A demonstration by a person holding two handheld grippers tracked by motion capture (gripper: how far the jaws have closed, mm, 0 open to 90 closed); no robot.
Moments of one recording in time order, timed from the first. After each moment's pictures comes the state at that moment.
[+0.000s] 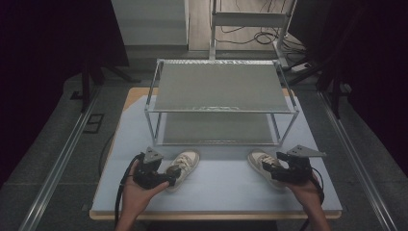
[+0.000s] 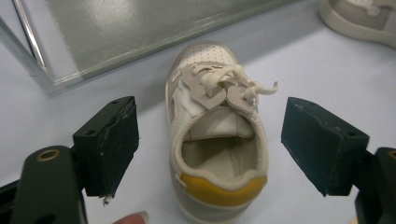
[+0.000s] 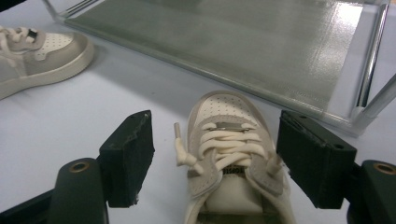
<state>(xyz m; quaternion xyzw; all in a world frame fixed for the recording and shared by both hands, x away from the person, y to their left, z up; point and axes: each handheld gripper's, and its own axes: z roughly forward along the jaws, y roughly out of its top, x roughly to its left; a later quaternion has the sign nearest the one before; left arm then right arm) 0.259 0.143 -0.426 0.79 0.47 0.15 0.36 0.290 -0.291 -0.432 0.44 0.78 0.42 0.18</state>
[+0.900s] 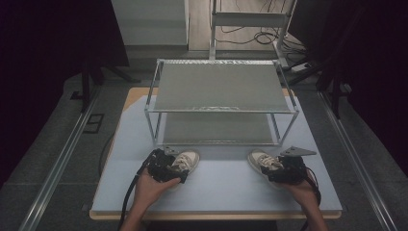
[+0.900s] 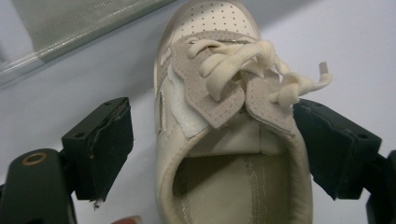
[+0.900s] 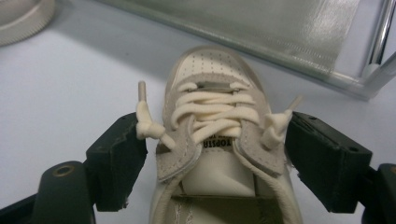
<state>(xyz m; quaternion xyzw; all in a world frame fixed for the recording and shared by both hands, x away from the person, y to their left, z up) 0.292 0.116 -0.453 0.83 0.47 0.12 0.28 0.302 -0.290 -0.458 0.45 0.80 0.36 0.16</state>
